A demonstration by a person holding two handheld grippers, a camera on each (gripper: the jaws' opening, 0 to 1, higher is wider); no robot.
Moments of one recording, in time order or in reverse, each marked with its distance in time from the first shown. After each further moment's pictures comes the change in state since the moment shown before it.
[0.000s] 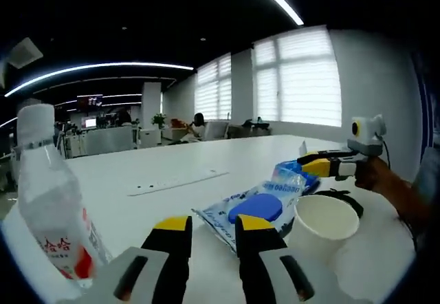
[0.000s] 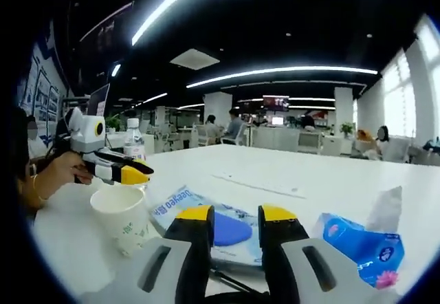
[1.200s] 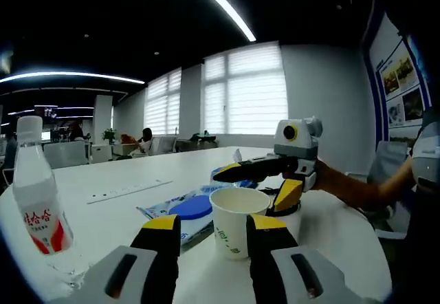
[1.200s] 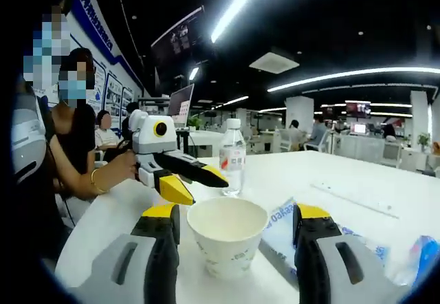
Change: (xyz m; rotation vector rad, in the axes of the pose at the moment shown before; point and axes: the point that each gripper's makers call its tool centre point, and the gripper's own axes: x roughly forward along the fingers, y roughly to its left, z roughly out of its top) left arm -0.058 -0.058 -0.003 0.049 -0.093 -0.368; right arm 0.000 0.143 0.013 -0.049 -0.055 0.563
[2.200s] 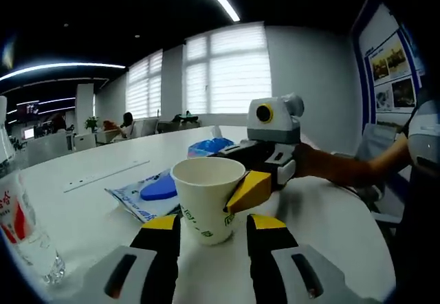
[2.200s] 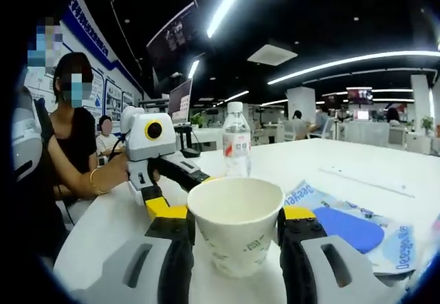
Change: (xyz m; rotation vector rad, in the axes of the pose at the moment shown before) left arm 0.018 -0.035 -0.035 0.042 0.130 -0.109; right arm 0.014 0.007 -0.026 0.073 0.025 0.026
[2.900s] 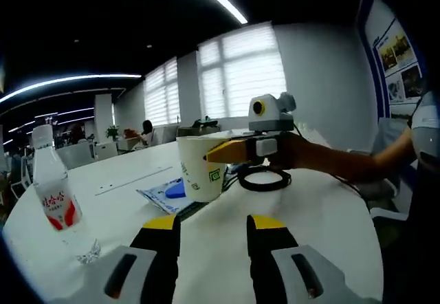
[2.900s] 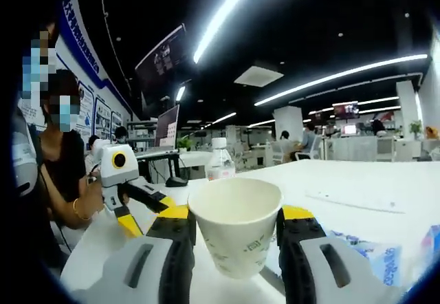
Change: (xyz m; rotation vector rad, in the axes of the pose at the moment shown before) left arm -0.056 0.001 0.007 0.044 -0.018 0.147; right arm 0.000 -0.020 0.048 0.028 -0.144 -0.081
